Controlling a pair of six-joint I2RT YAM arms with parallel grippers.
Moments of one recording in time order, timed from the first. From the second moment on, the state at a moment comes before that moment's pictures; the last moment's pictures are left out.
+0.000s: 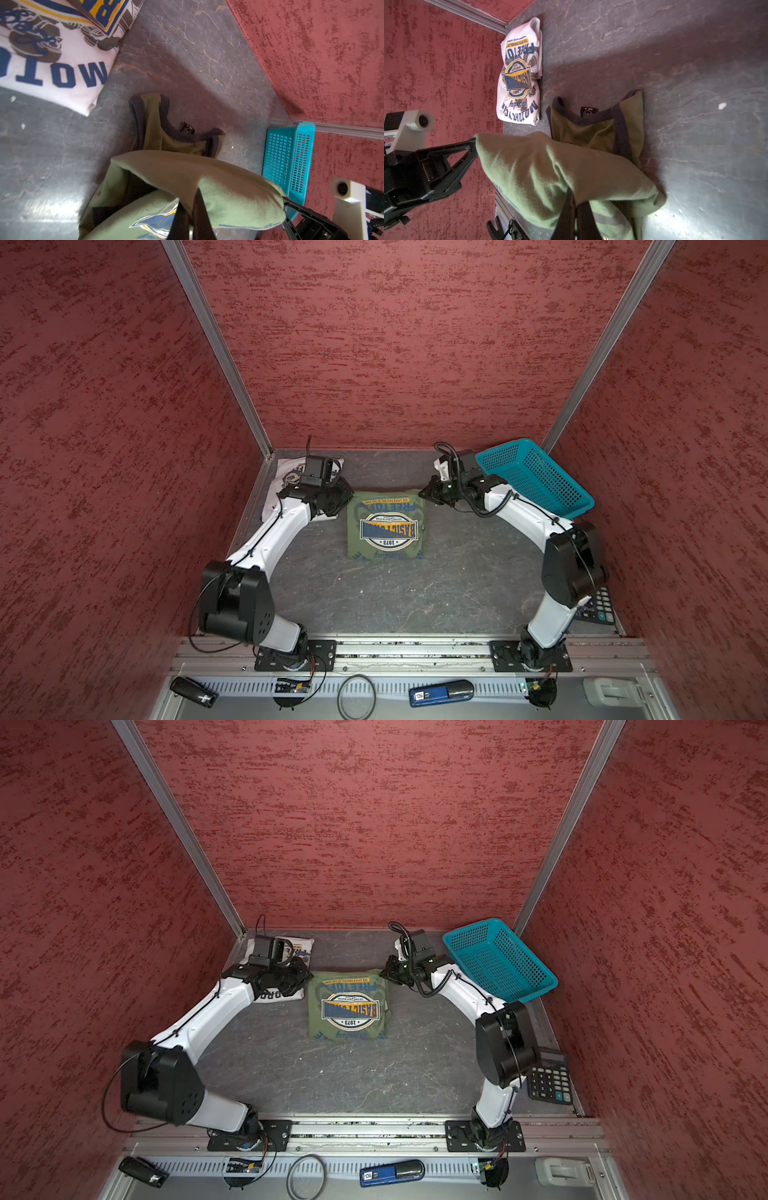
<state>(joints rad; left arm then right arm) -0.18 1.55 1.24 -0.56 0.24 -0.92 0.40 1.83 1.45 -0.42 -0.48 0.69</state>
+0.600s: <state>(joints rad) -0.14 2.03 1.70 -0.67 0.22 -0.73 0.31 2.13 1.69 -0.53 -0.31 0.53</state>
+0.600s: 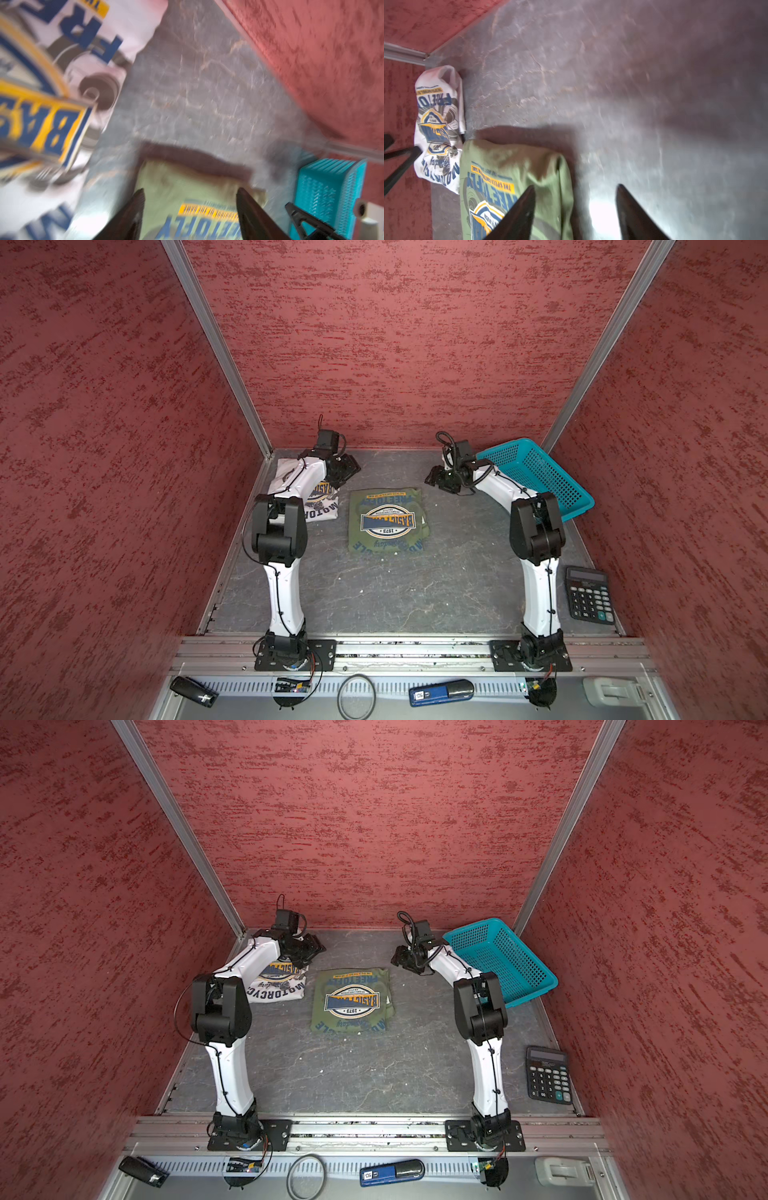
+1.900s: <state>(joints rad) -0.26 2.03 1.26 -0.19 0.39 -0.76 0.51 2.19 1.52 -0.25 -0.38 0.61</state>
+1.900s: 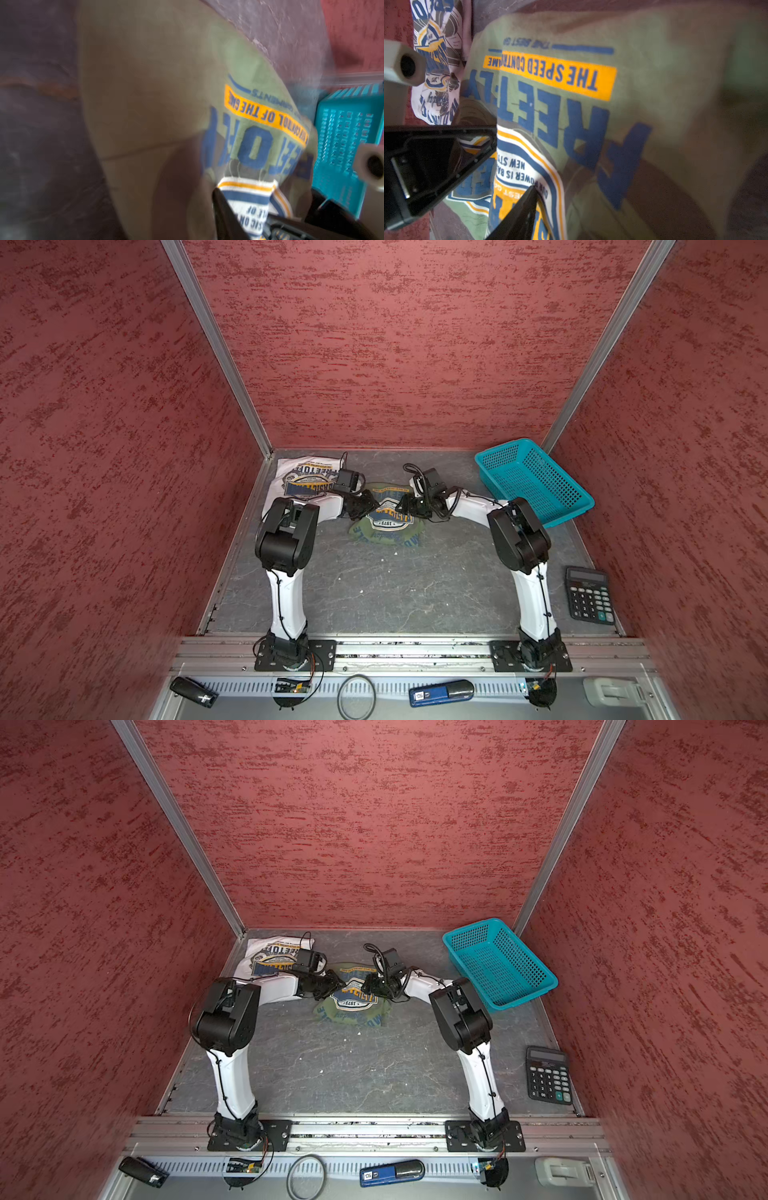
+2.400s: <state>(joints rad) -0.10 1.74 1.38 -0.49 0.23 -0.62 0.66 2.25 1.87 -0.28 -0.35 0.67</state>
